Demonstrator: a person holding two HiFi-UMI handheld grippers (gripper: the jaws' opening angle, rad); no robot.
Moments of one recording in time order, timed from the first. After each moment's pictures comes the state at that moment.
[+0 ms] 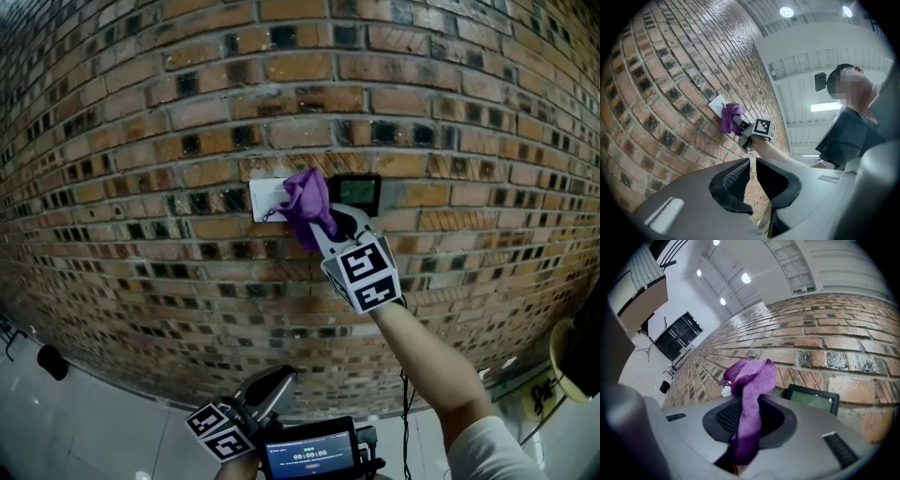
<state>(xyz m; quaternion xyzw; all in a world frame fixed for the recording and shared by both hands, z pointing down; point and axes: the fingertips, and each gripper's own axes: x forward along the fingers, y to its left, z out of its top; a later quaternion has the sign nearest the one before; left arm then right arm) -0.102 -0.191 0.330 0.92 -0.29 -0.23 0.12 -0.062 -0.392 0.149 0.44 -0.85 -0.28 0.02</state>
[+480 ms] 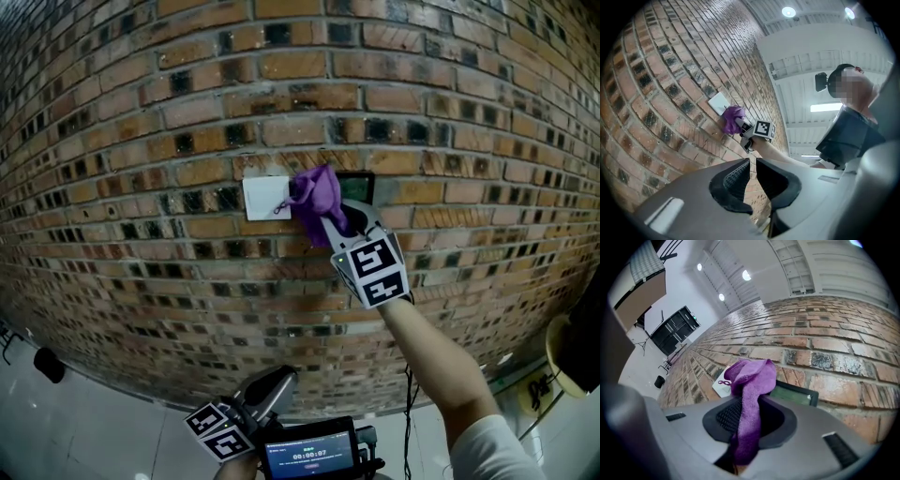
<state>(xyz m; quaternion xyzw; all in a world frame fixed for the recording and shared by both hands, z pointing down) -0.097 -0.191 0.335 0.92 -0.28 -0.23 0.13 -0.030 -0.400 0.148 0.48 -0.83 -0.29 0.03</state>
